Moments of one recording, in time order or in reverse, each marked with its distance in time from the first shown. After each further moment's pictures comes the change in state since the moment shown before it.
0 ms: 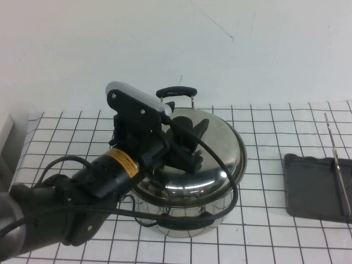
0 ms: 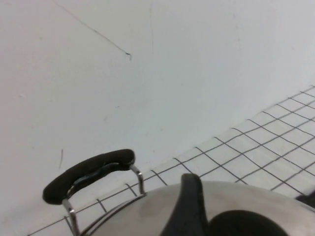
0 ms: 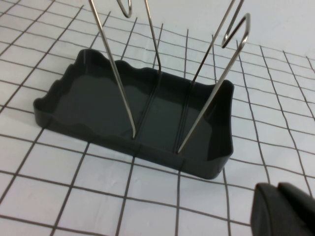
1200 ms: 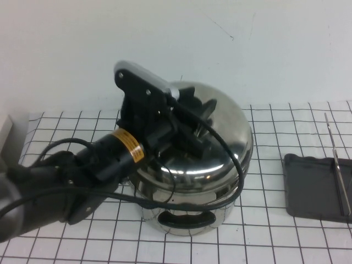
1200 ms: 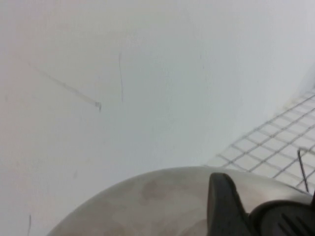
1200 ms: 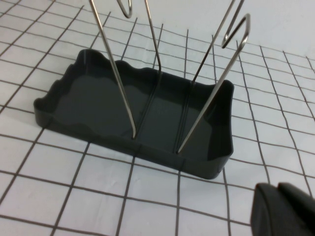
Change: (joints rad) right arm 0.000 0.000 0.000 0.000 0.000 0.000; left arm 0.035 0.024 -0.096 0.209 -0.003 -0.166
